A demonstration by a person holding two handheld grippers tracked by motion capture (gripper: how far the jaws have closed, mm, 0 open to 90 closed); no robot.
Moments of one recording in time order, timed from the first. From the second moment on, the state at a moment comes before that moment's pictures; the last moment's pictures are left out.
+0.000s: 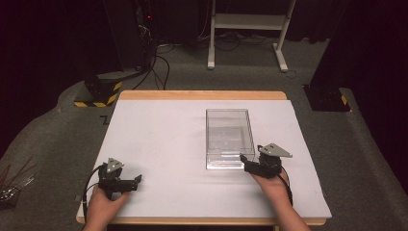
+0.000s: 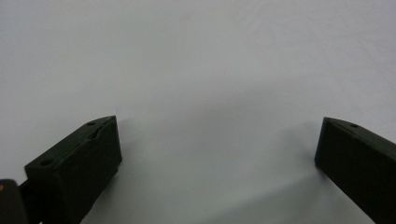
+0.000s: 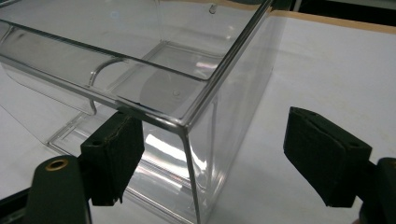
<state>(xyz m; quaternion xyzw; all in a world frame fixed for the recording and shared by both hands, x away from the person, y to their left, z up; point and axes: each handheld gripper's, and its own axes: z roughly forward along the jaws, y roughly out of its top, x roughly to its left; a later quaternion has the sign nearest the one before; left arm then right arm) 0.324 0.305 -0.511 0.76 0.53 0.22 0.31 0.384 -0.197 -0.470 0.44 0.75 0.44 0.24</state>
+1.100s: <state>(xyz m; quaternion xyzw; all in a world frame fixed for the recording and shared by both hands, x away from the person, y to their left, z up) 0.324 0.305 -0.511 0.76 0.53 0.22 0.31 0.350 -0.231 -0.479 0.46 0.74 0.43 0.24</state>
